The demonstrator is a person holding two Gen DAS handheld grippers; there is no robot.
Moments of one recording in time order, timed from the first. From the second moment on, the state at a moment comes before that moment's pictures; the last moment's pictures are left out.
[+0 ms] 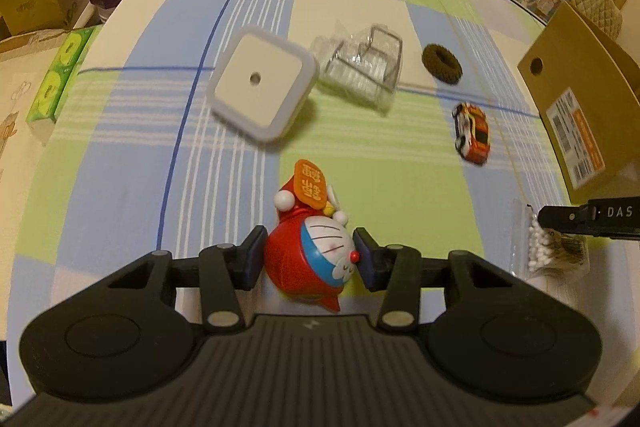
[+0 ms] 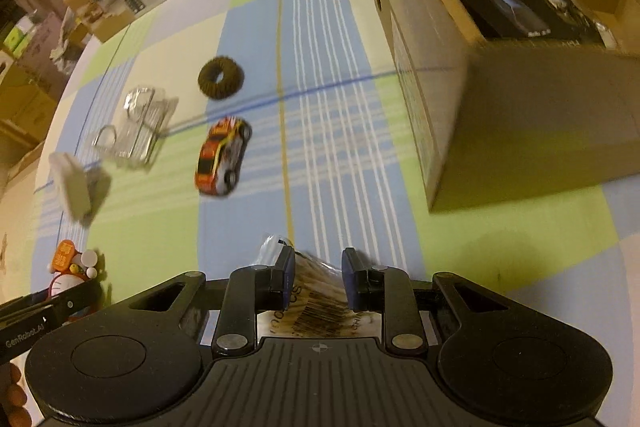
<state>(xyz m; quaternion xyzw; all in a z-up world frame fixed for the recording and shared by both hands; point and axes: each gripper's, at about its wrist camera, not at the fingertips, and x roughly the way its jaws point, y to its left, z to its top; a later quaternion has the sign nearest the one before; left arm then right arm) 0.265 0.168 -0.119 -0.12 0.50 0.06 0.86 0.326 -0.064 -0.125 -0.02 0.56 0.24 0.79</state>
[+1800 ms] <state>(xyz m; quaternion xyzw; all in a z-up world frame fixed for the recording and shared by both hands) 0.251 0.129 -0.119 -0.08 0.52 0.09 0.85 0.293 -0.107 -0.124 -0.20 0.44 0.41 0.77</state>
